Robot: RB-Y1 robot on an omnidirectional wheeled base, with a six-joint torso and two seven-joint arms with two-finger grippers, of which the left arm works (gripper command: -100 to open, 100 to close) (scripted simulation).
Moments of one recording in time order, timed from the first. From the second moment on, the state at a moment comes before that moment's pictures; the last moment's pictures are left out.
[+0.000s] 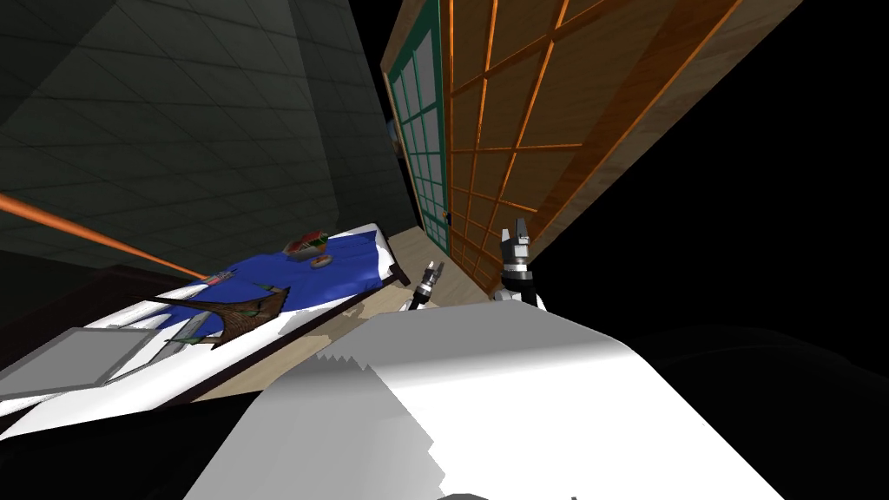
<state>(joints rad) 0.09 0.15 -0.47 -1.24 -0.04 -0.74 -0.82</state>
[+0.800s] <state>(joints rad) 0.04 0.14 -0.53 -1.10 -0.06 -0.77 -0.94</state>
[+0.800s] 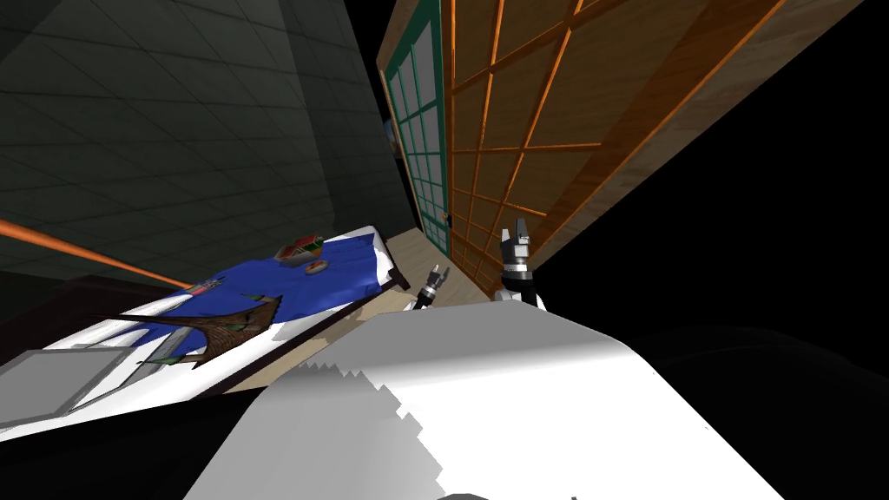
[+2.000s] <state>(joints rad) -0.05 0.11 -0.62 -0.89 -0.09 -0.80 -1.11</state>
